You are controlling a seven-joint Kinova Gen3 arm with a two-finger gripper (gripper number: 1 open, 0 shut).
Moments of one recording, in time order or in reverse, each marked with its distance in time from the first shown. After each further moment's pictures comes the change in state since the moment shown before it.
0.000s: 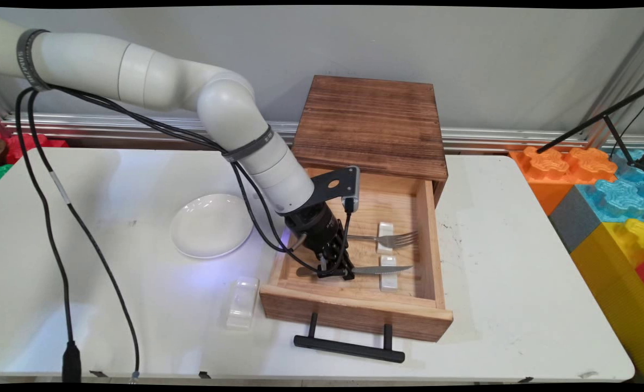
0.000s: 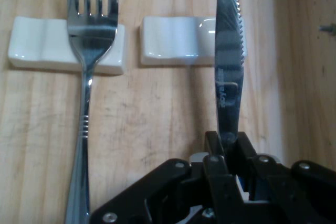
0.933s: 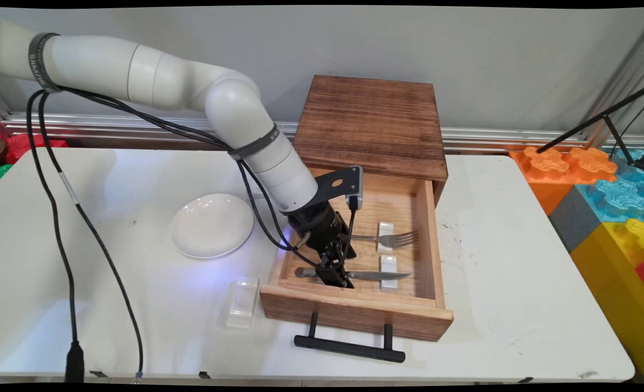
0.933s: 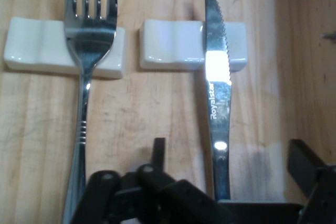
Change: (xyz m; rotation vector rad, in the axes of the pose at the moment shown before) arm 0.004 -0.006 0.003 -0.021 0.002 -0.024
